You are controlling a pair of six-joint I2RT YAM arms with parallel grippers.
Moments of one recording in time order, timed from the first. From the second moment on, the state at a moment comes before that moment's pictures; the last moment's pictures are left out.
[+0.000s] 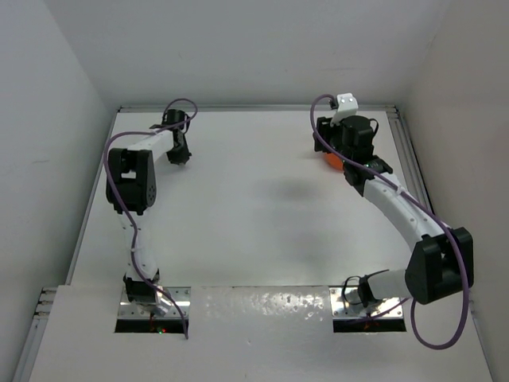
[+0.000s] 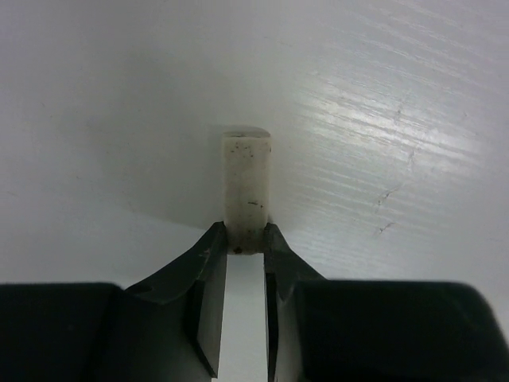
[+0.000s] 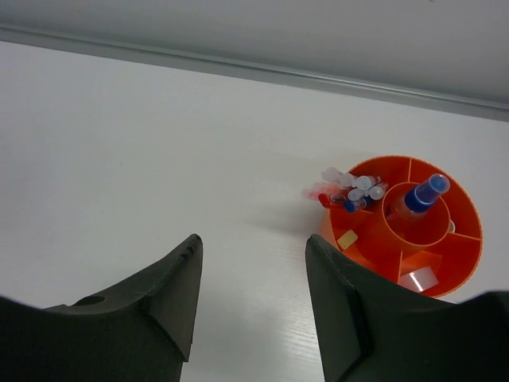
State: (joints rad) left arm -0.05 2.20 1.66 -0.57 -0.22 -0.37; right arm 0.28 1.37 1.01 0.07 0.08 0.02
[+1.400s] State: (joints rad) left arm -0.45 1.23 0.98 0.08 0.33 0.46; right arm 0.57 1.58 1.30 0.11 -0.37 0.35
